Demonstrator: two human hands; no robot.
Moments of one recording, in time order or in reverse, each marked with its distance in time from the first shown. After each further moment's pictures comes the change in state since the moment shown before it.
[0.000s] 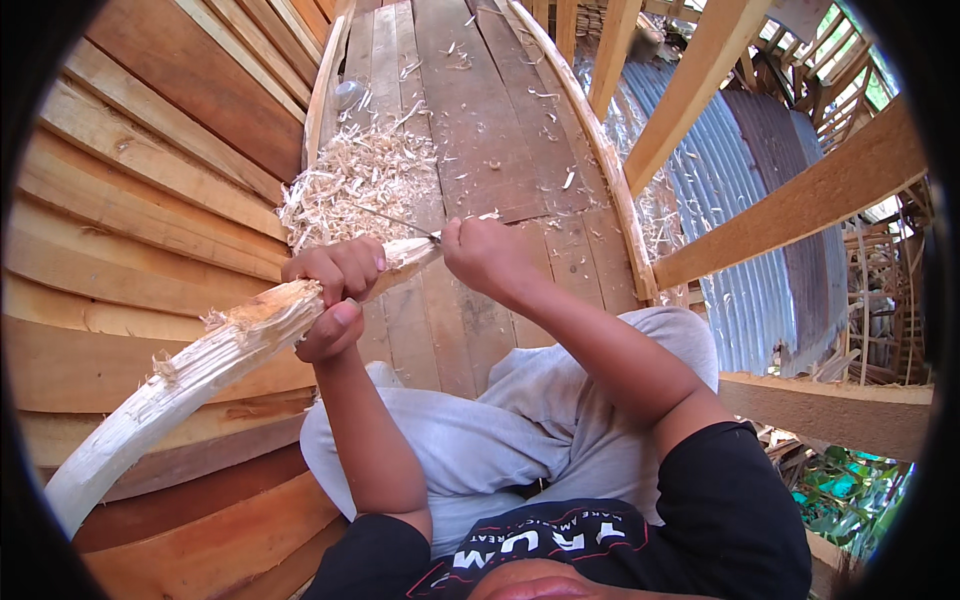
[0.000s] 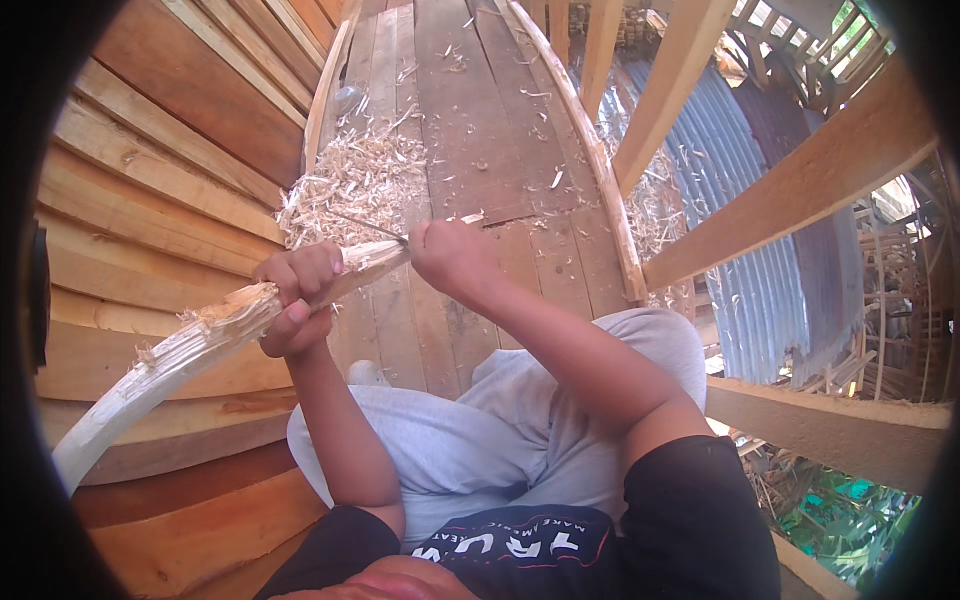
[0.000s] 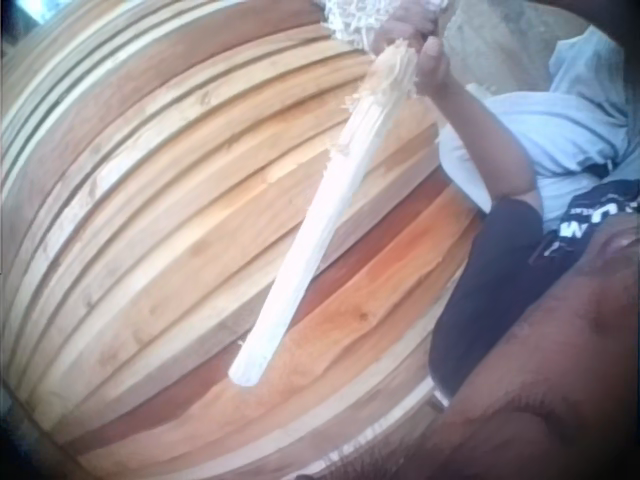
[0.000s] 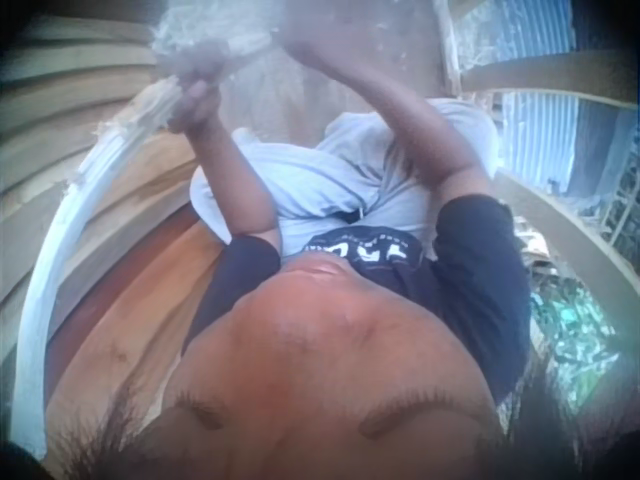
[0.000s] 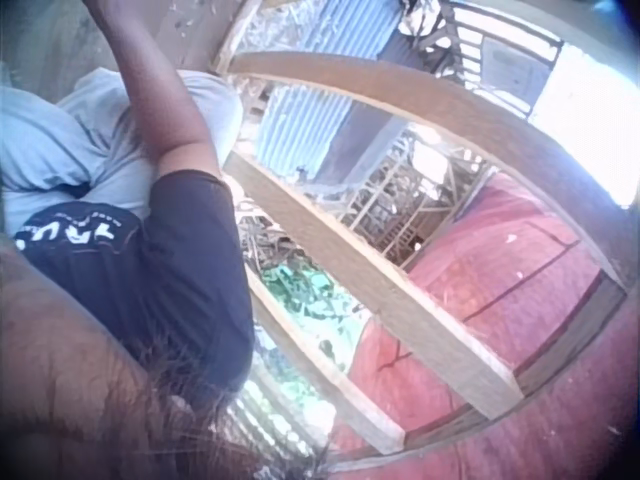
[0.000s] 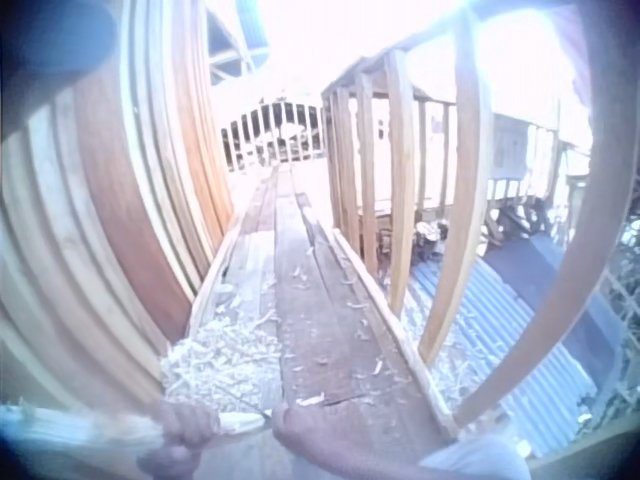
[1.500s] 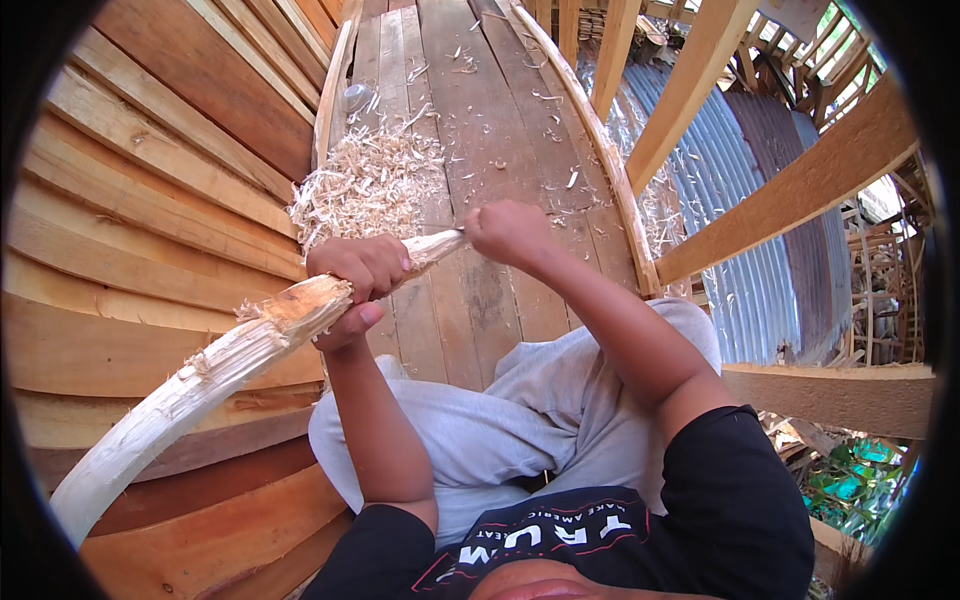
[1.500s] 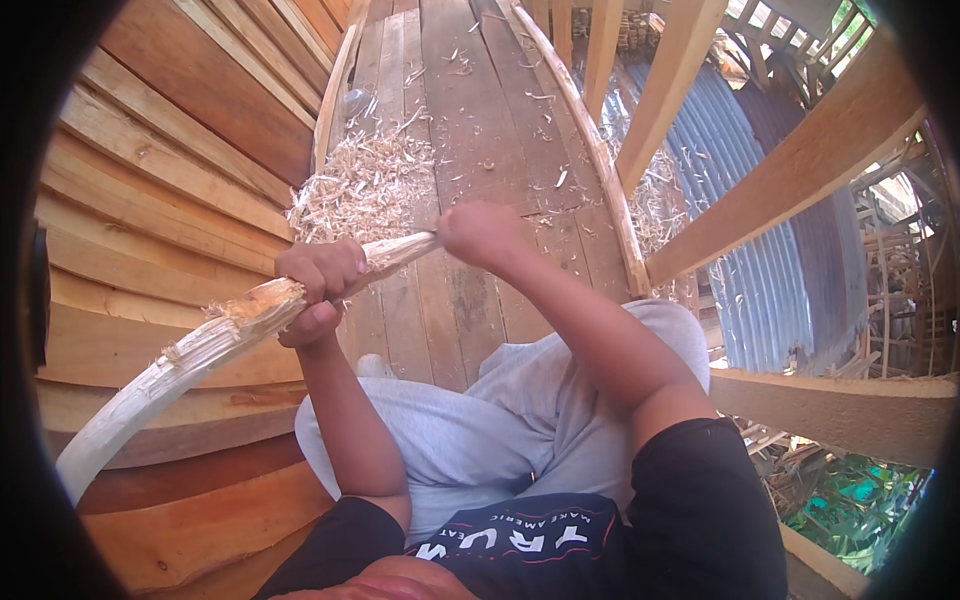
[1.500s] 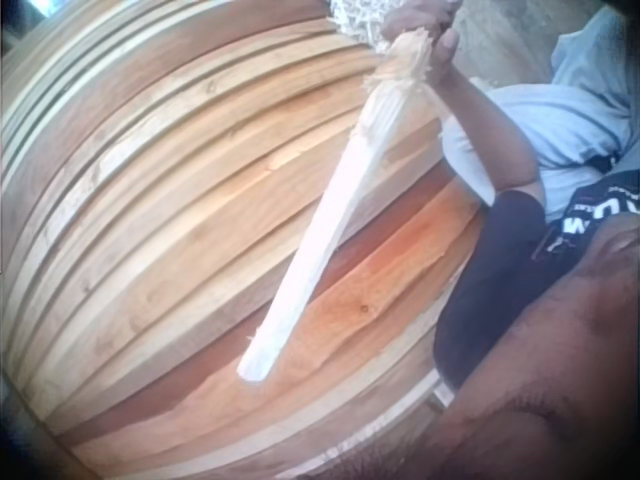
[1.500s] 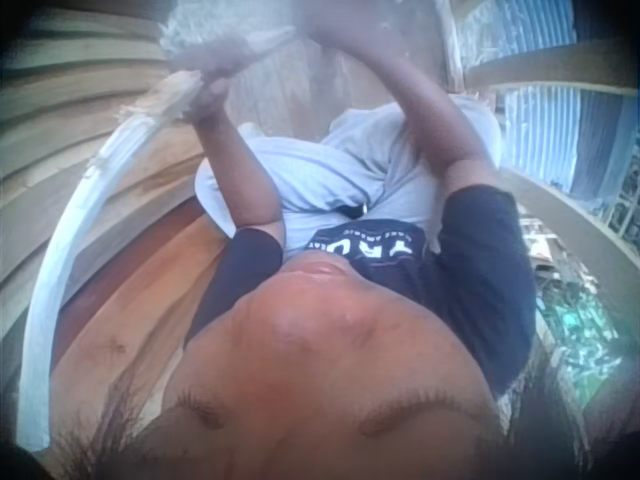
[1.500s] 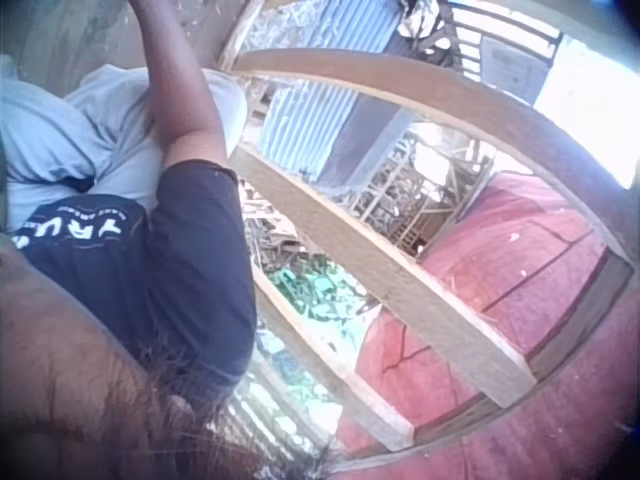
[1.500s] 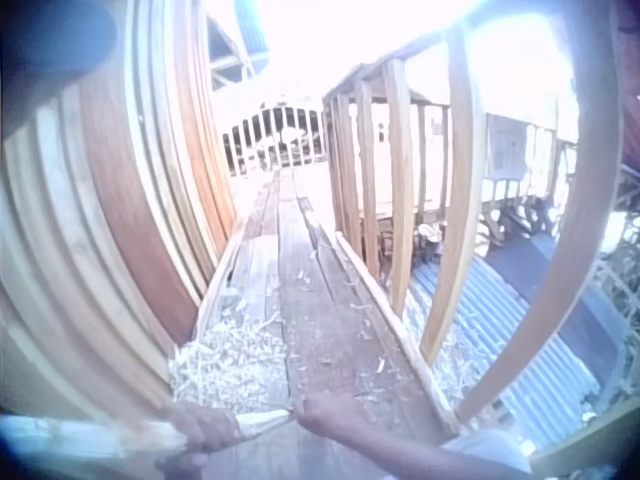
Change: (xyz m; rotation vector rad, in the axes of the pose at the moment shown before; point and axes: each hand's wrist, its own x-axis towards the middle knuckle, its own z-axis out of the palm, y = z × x) left_hand 0.006 0.009 0.006 0.045 -0.198 -0.042; right_hand 0.012 0.013 -0.023 -0.185 -0.119 -0.085
